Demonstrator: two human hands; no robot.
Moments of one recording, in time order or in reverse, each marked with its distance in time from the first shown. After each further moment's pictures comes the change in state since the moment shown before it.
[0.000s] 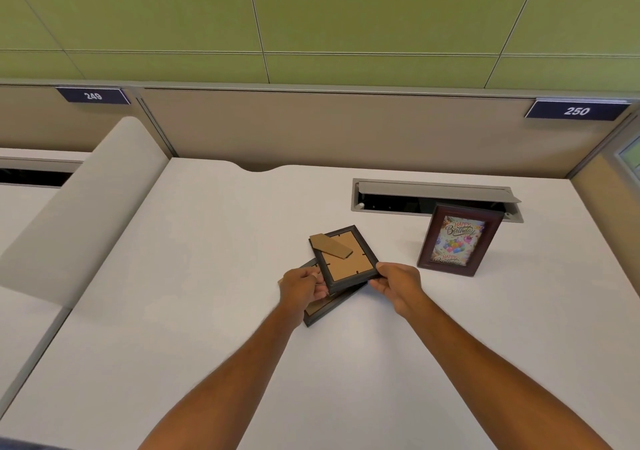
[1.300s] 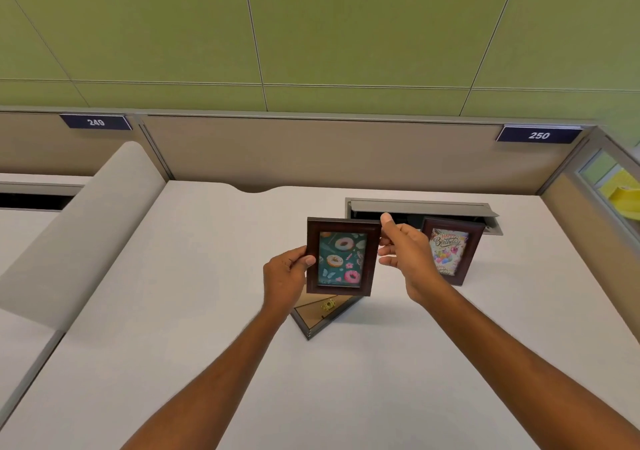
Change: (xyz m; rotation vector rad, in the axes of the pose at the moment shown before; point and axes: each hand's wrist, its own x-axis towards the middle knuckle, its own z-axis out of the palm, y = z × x) left_hand -0.034 0.052 -0.038 0.119 0.044 0.667; right_hand -0.123 -0.097 0.012 -0.198 -0.088 -0.482
